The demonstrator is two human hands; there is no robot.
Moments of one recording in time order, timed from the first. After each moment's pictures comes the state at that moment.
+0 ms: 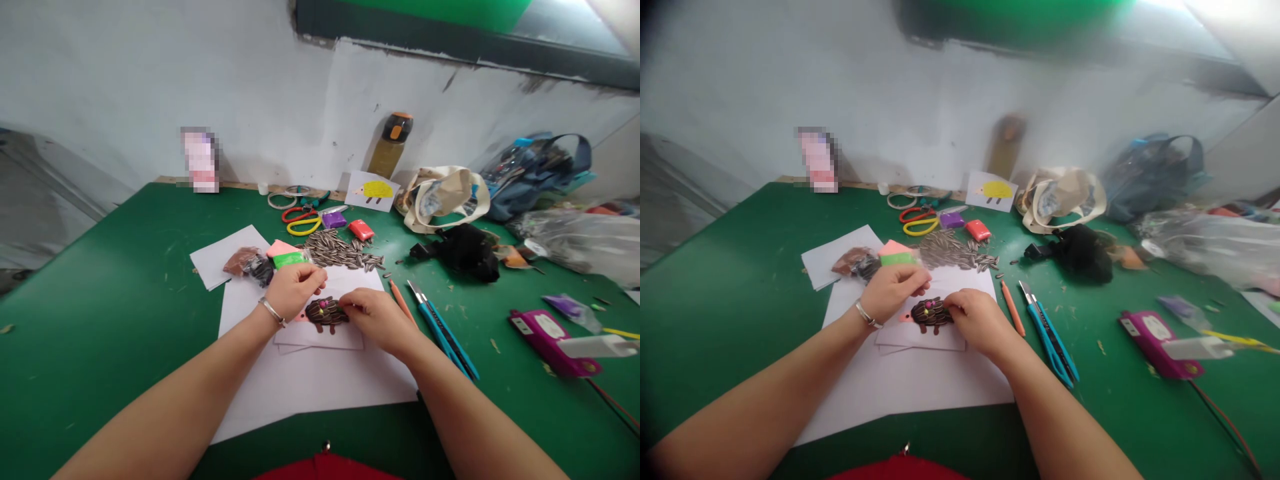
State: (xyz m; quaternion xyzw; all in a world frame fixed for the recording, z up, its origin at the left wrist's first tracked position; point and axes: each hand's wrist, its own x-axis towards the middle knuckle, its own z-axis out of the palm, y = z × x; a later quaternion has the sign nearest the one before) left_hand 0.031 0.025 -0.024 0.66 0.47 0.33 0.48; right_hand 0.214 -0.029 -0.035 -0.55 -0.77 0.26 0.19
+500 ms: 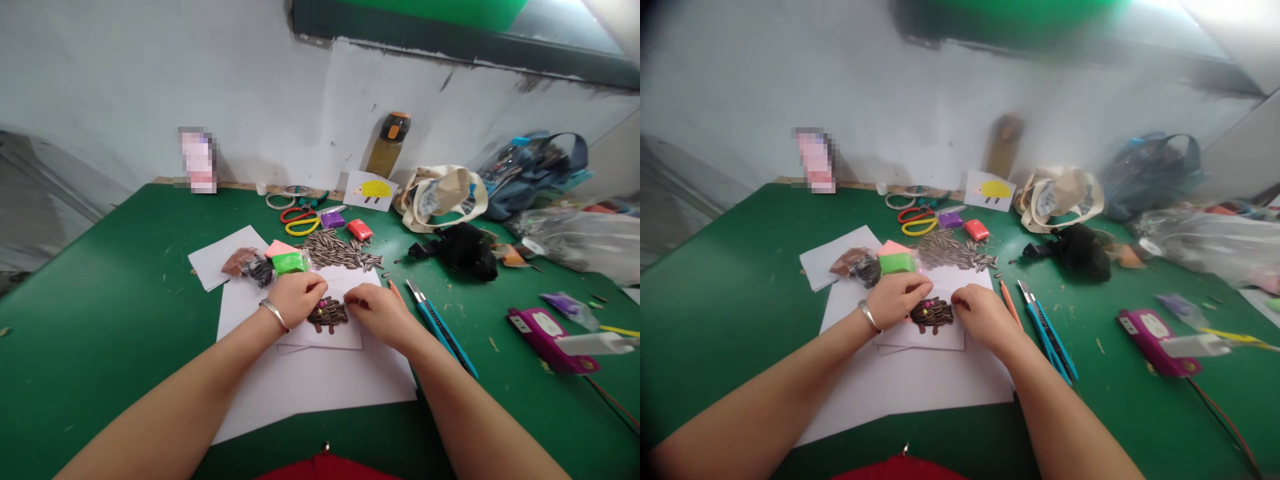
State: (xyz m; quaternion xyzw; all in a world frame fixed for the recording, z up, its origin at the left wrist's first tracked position) left_hand 0.031 0.021 -0.024 0.80 0.47 0.18 0.33; right_hand 0.224 -0.026 -0.039 -0.59 -0.76 0.22 0.17
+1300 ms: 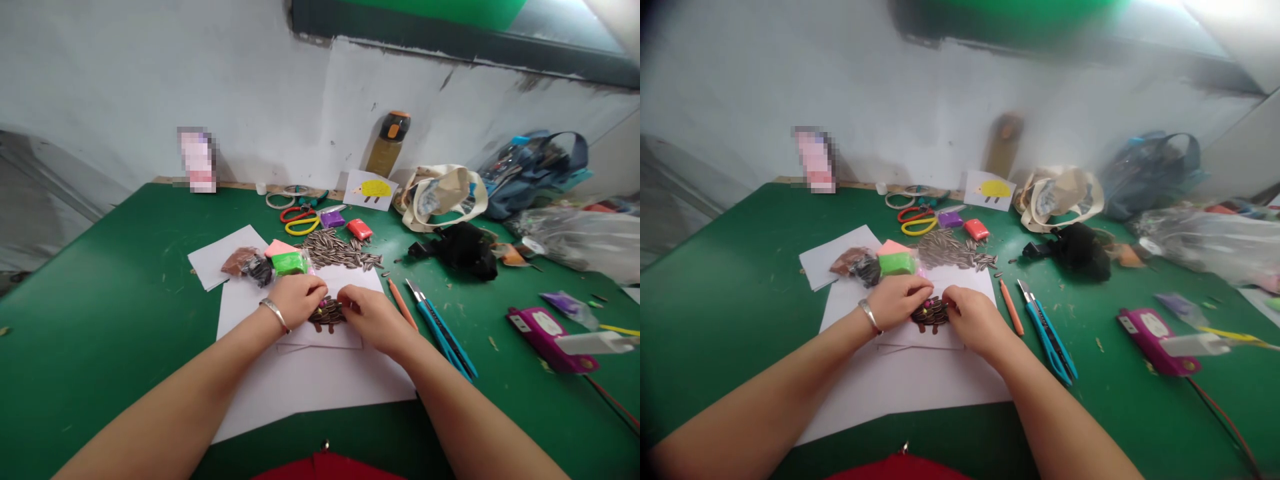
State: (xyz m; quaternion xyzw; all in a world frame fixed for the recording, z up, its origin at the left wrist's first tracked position) left_hand 0.032 0.022 -0.021 0.83 0.45 0.13 0.29; right_hand 0.210 -0.030 -0.035 -0.58 -0.76 0.25 0.17
